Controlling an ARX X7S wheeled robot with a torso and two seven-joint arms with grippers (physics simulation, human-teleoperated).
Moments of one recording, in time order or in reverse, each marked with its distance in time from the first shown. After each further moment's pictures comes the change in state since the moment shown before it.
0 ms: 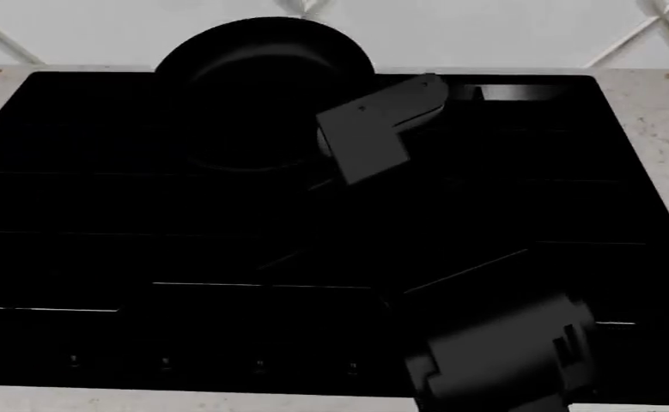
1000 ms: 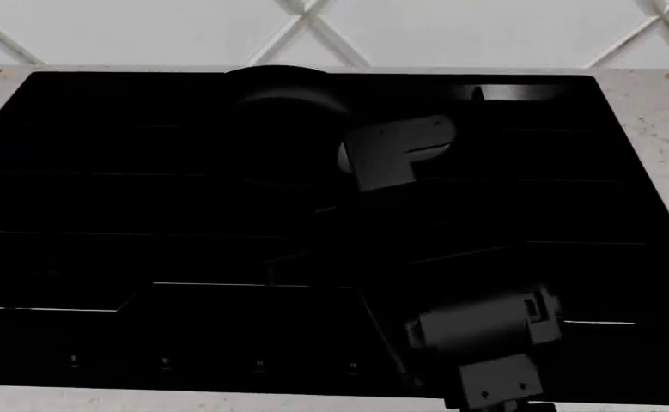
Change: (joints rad) left arm 0.018 0.000 0.025 0.000 0.038 -0.007 -0.031; right arm 0.030 -0.072 0.071 0.427 0.045 -0.229 0.024
